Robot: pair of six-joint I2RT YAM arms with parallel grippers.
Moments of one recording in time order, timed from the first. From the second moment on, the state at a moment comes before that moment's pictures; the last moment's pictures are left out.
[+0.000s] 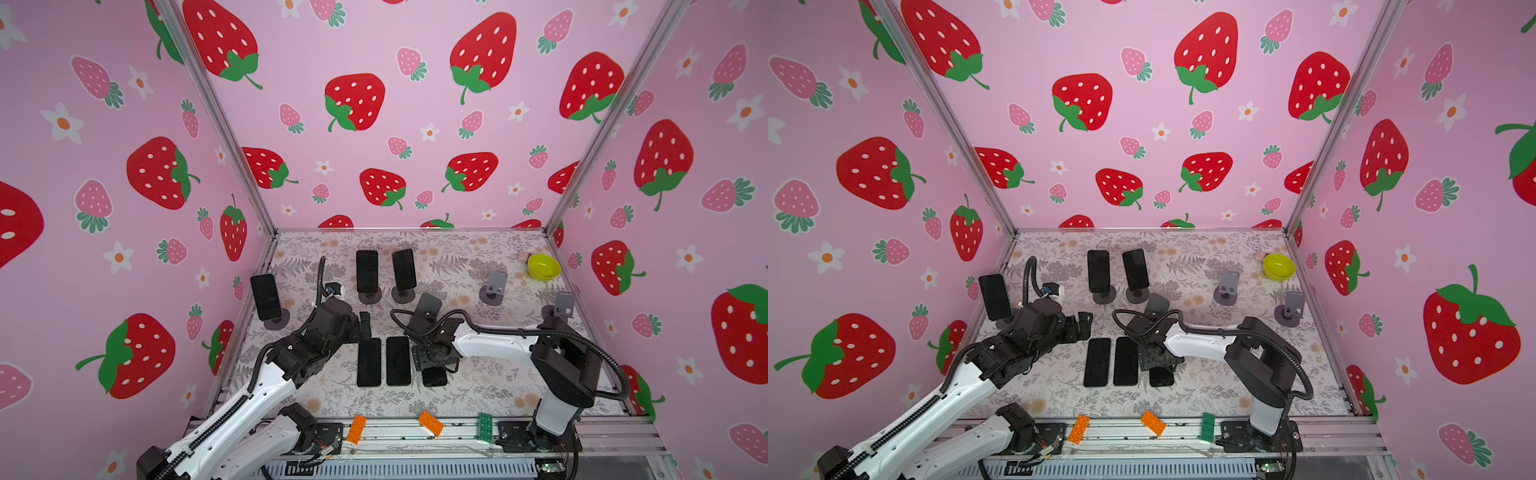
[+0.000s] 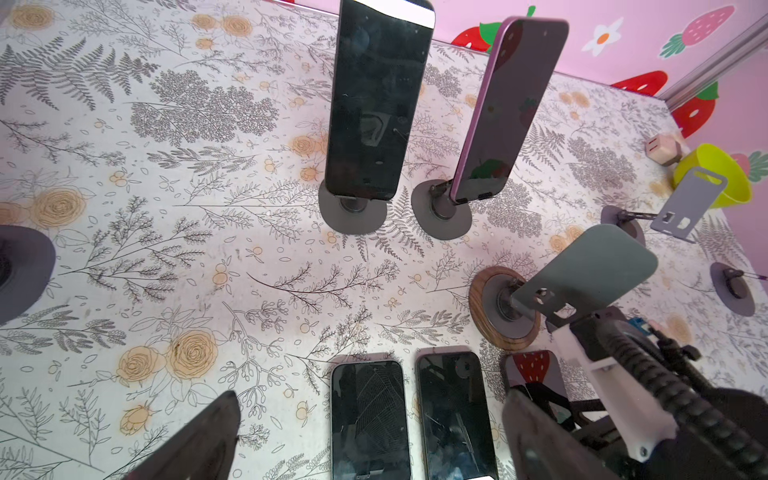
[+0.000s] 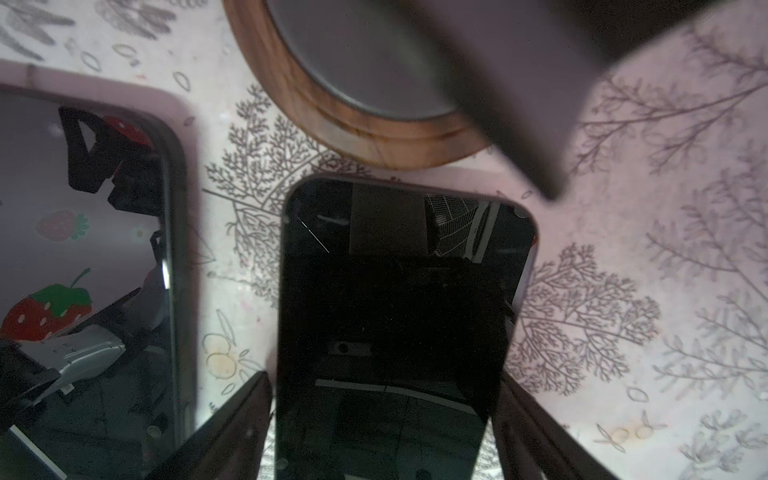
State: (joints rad) left arm -0.60 0.86 0.76 -0.62 -0.27 -0.55; right arm 1.11 1.76 1.04 -0.67 0.14 0.76
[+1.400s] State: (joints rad) left arm 0.06 1.19 1.27 -0.74 -0.23 -0.15; right arm 1.09 1.20 0.74 0.20 0.77 0.20
